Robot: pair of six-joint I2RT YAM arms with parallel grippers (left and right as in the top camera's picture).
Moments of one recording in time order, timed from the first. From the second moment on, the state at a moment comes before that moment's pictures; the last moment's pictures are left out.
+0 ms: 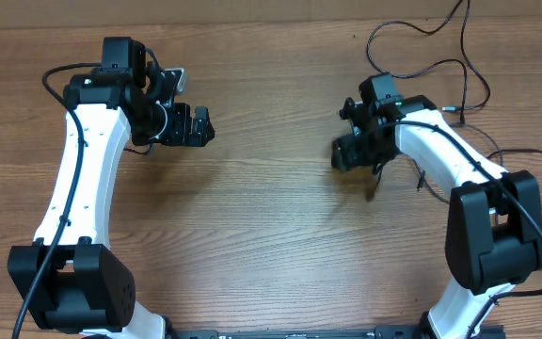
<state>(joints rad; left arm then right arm) 0.00 1.73 1.58 -1.15 0.34 0.06 0.24 1.91 1.36 -0.83 -0.20 -0.03</state>
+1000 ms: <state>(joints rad) 0.00 1.73 1.58 -1.18 0.34 0.06 -0.35 2.01 1.69 -1.08 0.07 0.33</state>
